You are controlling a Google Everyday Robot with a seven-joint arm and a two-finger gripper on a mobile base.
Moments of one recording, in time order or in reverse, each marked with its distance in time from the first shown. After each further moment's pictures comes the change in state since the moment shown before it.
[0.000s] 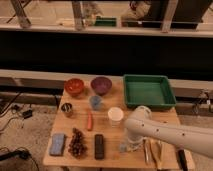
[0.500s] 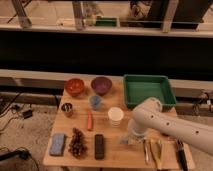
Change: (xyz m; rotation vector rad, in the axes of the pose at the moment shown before) arm -0.001 -0.012 -0.058 0.056 -0.067 0.014
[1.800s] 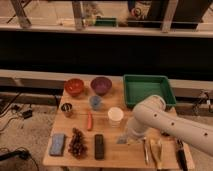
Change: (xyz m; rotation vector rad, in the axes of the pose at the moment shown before) arm -0.024 0.015 -0.022 0.007 -0.033 -0.042
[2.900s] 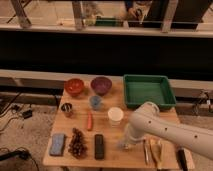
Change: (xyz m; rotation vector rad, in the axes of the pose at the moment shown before) arm 0.007 0.004 0.040 -0.016 0.026 -0.035
